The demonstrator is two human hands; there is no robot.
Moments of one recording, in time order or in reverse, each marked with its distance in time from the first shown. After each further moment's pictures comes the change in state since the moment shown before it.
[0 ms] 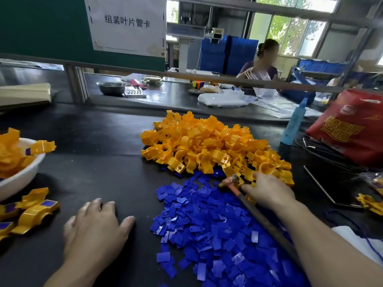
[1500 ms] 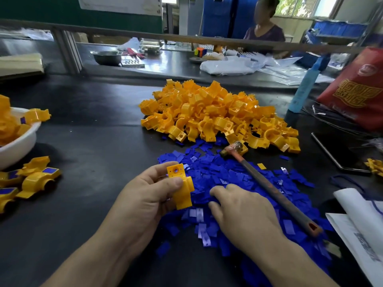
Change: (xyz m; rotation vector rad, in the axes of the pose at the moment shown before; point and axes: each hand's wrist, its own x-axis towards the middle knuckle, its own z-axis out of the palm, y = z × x) left_hand -0.054 0.058 -0.011 -1.743 -0.561 0.021; right_hand -0.147 -0.044 0.033 -0.052 0.114 -0.510
